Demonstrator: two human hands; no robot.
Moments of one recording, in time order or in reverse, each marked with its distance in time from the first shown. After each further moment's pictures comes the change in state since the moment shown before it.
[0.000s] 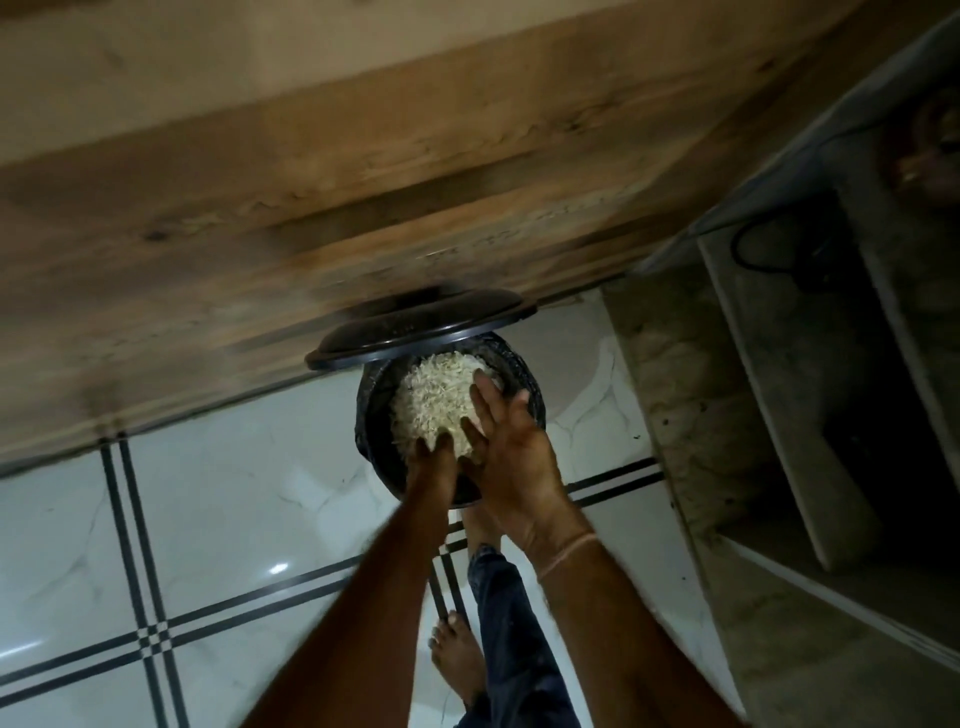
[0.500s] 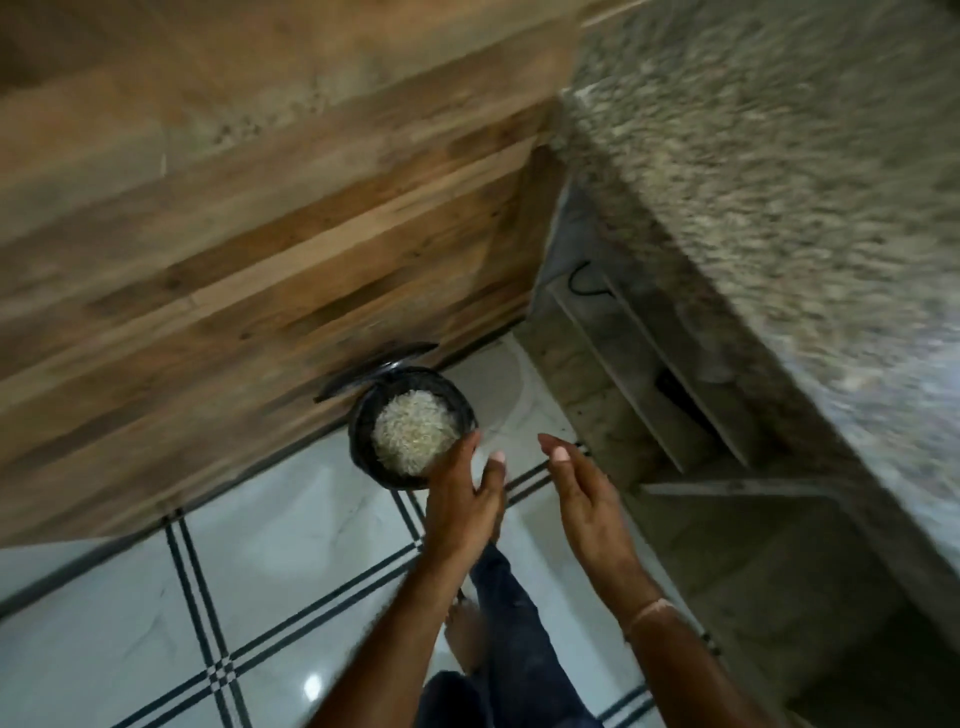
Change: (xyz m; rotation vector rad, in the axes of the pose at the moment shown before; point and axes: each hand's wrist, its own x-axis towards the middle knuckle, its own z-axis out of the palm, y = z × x) left_hand -0.351 -0.017 -0.032 0.634 -0.266 0.719; right_hand -0.370 -0.051 -0.108 -0.227 0.375 -0.446
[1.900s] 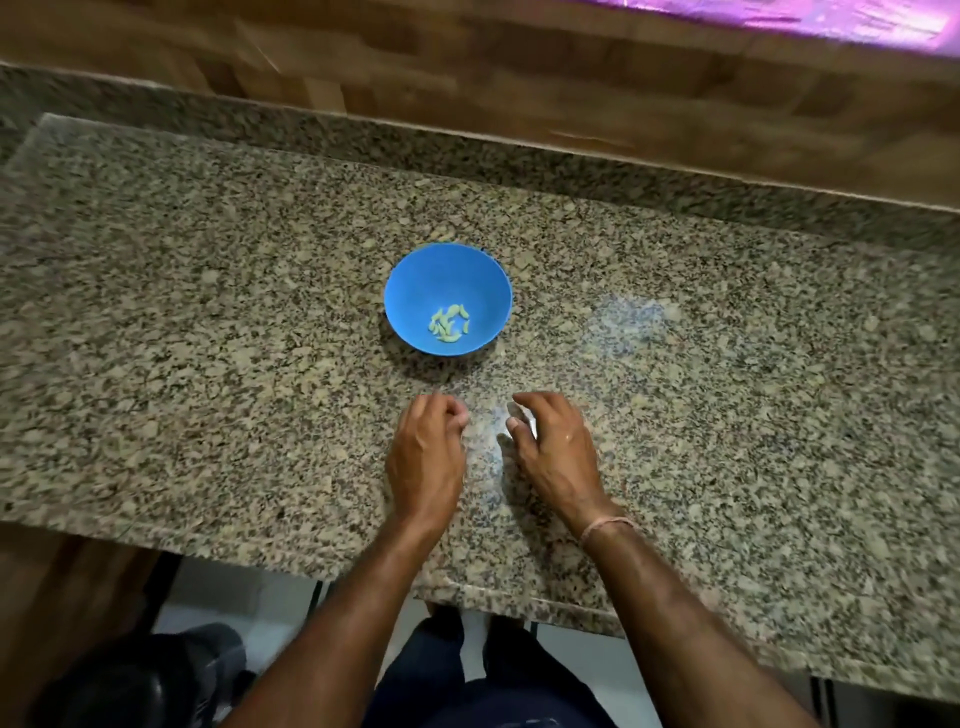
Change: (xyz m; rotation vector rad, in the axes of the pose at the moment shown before) left_hand -0.177 0.277 0.503 0.597 -0.326 0.922; right_hand -0.116 0.125 -0.559 -0.393 0.770 0.098
